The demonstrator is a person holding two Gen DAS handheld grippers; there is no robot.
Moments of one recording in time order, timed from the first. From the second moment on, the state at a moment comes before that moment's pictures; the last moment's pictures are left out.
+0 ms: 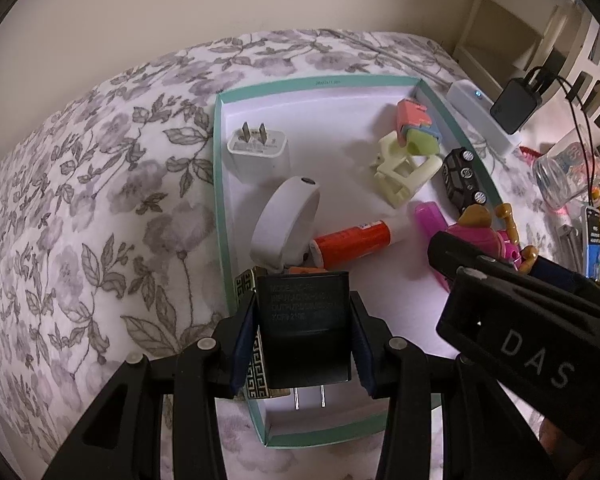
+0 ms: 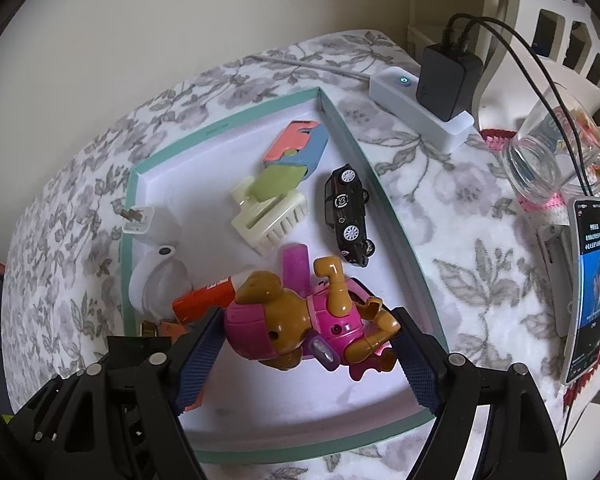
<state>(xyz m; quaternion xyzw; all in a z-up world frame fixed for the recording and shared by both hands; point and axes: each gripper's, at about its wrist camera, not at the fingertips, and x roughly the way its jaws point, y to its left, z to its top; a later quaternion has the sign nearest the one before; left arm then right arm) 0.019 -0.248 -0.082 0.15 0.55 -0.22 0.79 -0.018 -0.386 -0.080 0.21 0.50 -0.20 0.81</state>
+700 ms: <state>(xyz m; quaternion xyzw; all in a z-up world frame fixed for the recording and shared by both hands) 0.018 -0.251 -0.081 0.16 0.54 -0.22 0.80 -0.013 -0.384 -0.093 0.20 0.52 -0.20 0.80</state>
